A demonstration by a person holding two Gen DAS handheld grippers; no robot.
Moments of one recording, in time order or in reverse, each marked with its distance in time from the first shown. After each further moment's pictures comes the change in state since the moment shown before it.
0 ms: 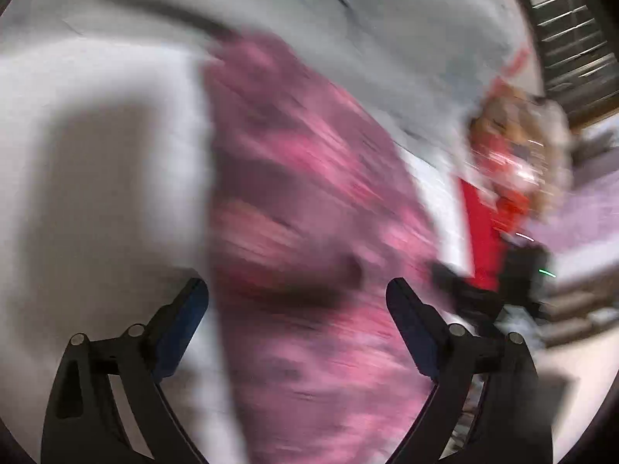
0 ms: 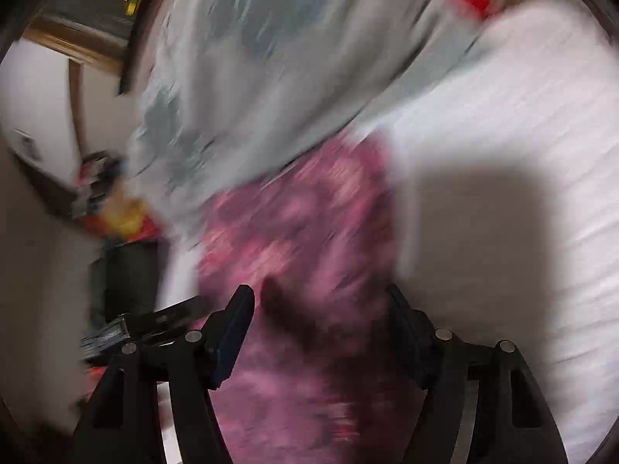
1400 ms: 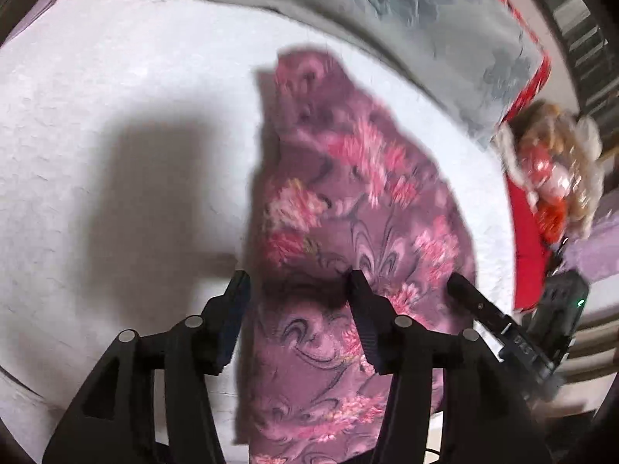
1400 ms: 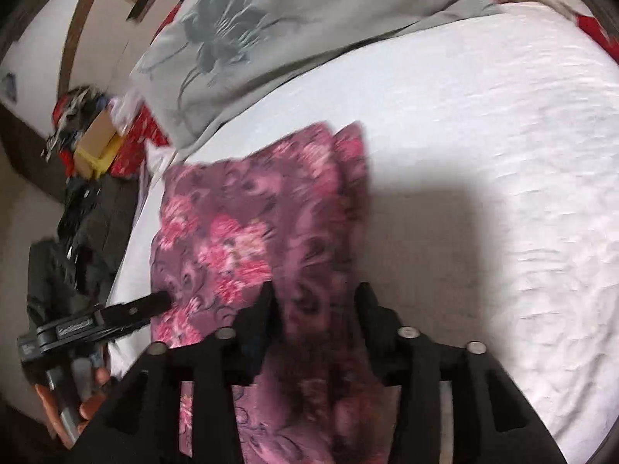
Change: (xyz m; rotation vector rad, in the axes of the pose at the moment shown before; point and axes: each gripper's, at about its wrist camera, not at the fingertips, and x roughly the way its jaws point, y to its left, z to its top) left arm -0.102 0.054 -0.123 -0.099 -0.196 0.307; right arm -0.003 0.104 -0.128 -0.073 -0.051 -0.222
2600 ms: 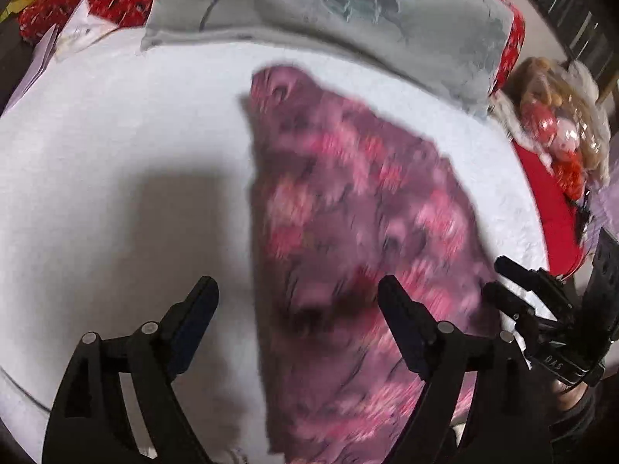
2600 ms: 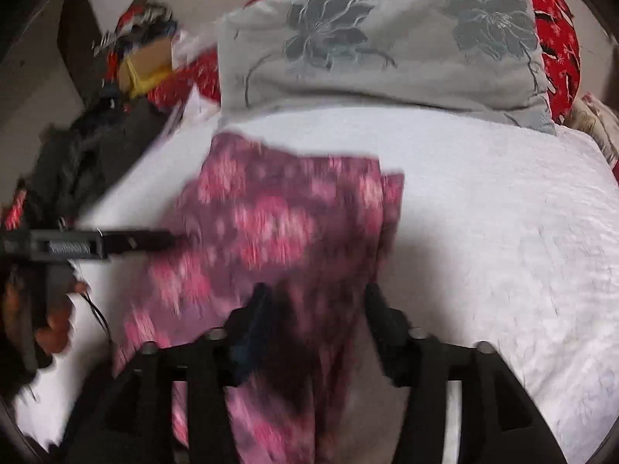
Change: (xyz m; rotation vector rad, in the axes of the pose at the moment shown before) left arm 0.010 -0.013 -0.020 0.201 -0.038 0.132; right arm 0.009 0.031 -0.036 -0.457 0.056 -0.131
